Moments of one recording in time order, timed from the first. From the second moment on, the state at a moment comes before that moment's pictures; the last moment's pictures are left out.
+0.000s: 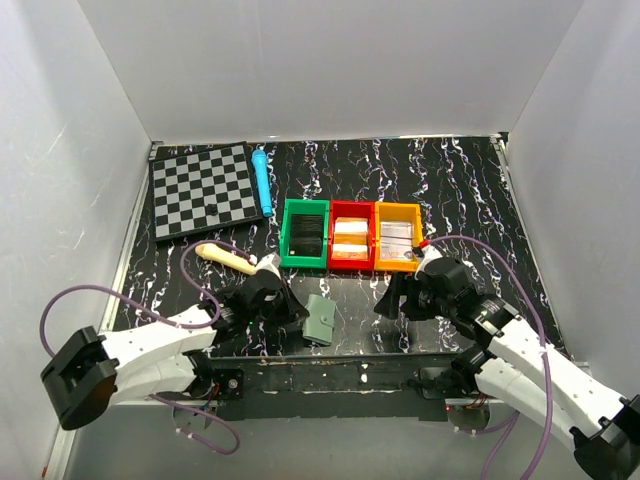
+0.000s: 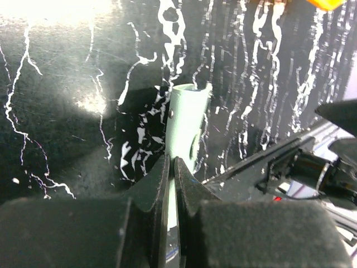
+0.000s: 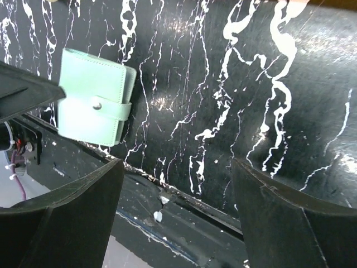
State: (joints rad) left arm -0.90 0.99 0.41 -0.13 -0.02 -1.06; right arm 0.67 0.66 0.49 -0.57 -0.15 0.63
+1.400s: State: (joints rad) left arm -0.99 1.38 0.58 -0.13 -0.03 -1.06; right arm 0.93 1.18 0.54 -0.28 0.00 0.89
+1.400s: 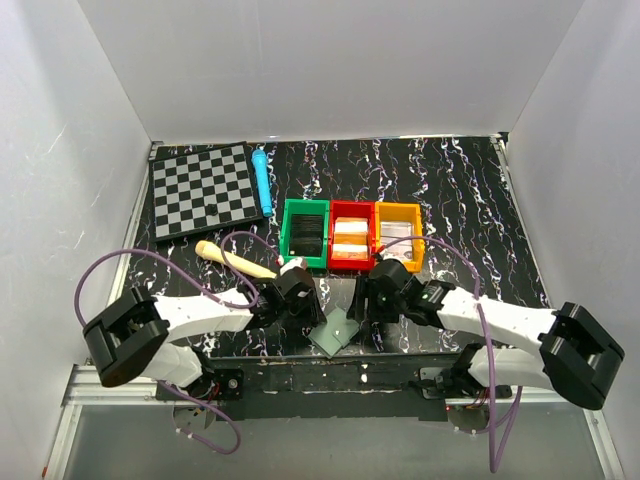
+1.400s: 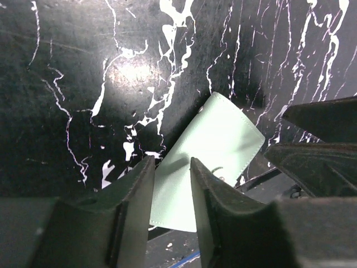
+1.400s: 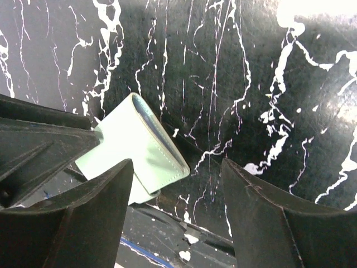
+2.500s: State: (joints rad) left arm -0.99 1.35 0.54 -0.08 0.01 -1.00; right arm 0.97 1.26 0.50 -0.11 -0.15 1.04
